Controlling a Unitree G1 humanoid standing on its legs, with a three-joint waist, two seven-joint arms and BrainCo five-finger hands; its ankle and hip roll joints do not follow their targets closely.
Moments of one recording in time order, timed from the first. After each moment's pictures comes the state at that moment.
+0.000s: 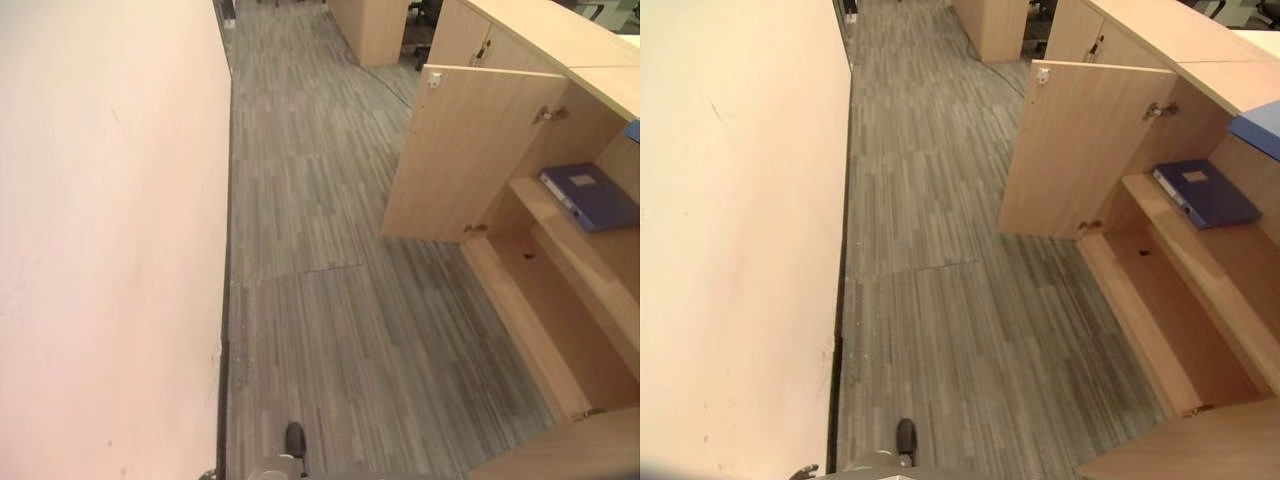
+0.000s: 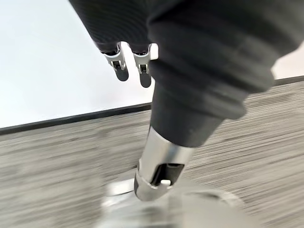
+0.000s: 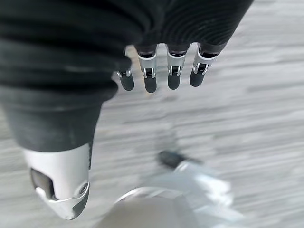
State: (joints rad) left arm 0.02 0.20 -0.12 1.30 -0.11 0.01 0.13; right arm -0.05 -0.24 0.15 1.40 0.10 0.09 -0.07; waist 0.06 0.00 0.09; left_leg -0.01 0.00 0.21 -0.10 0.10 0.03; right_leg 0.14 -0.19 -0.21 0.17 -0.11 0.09
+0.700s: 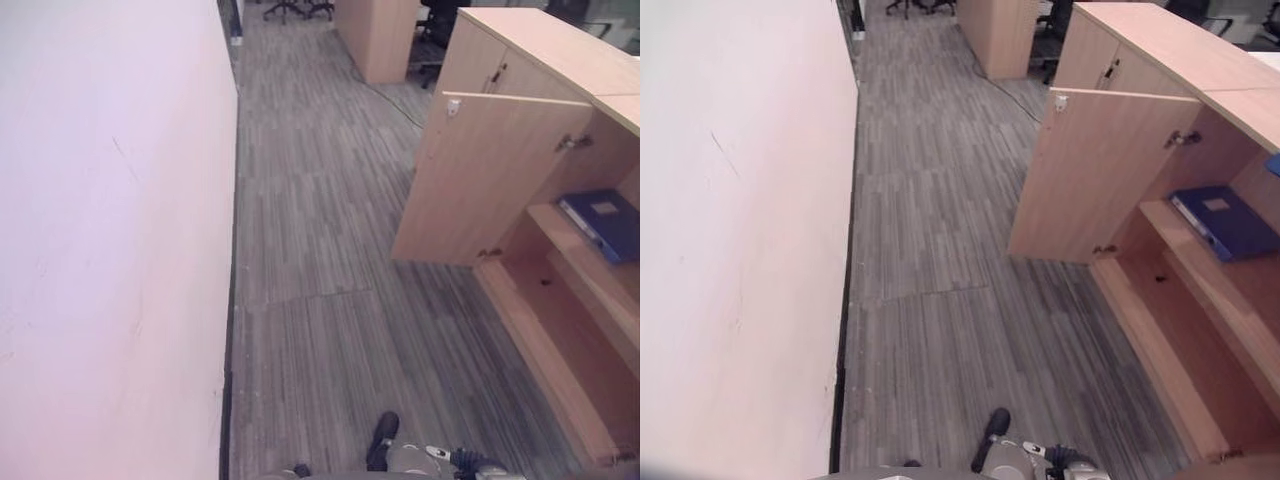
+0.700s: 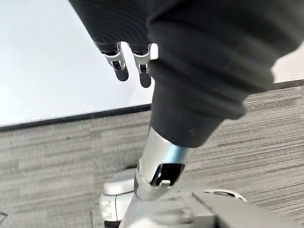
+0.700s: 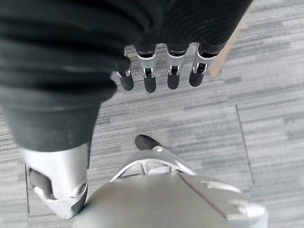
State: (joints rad) left arm 0.09 0.21 -0.10 1.34 -0.10 0.03 0.10; right arm -0.07 -0.26 0.15 1.35 0.20 0.08 -0.05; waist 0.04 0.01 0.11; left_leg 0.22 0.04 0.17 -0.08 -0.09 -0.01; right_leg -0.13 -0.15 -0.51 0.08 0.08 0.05
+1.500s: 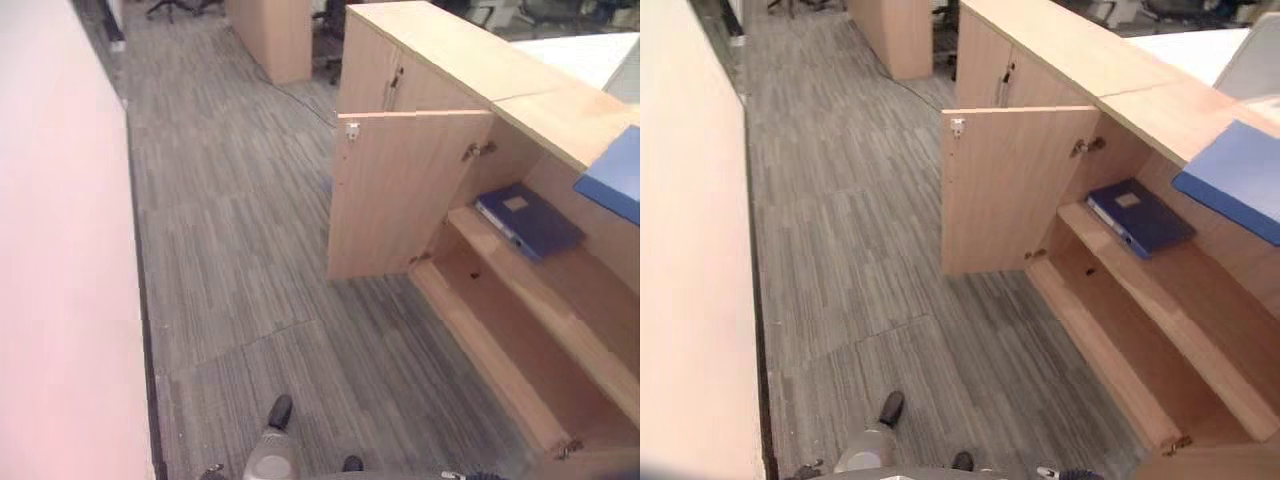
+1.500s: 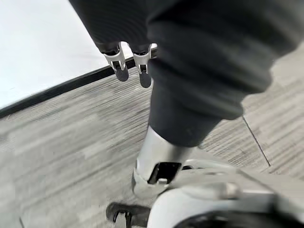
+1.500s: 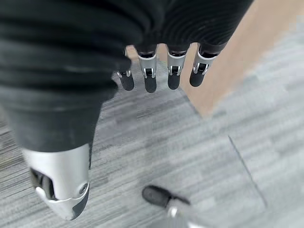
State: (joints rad) left arm 0.03 0.18 -0.13 1.30 -0.11 0.01 0.13; right arm -0.01 -0.30 0.17 1.39 0.16 0.08 -0.10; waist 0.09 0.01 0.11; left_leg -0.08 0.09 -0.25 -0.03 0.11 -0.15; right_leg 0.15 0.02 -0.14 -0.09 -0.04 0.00
